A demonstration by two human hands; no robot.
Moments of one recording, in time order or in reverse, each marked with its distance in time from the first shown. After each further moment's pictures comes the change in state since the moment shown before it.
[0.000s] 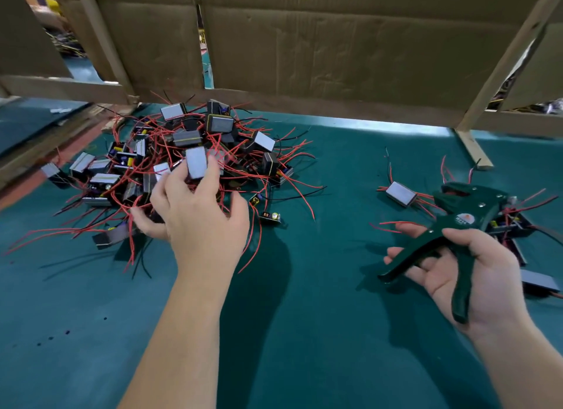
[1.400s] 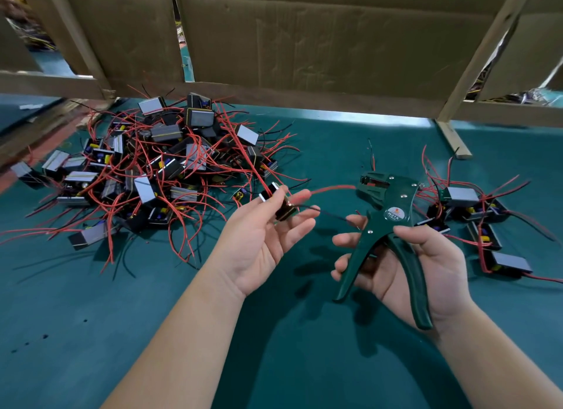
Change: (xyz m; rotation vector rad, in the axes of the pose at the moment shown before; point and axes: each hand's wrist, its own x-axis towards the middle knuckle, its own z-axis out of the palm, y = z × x) left_hand -0.026 0.043 0.007 -1.600 -0.945 -0.786; right_hand -0.012 0.016 0.022 0.137 -0.443 0.243
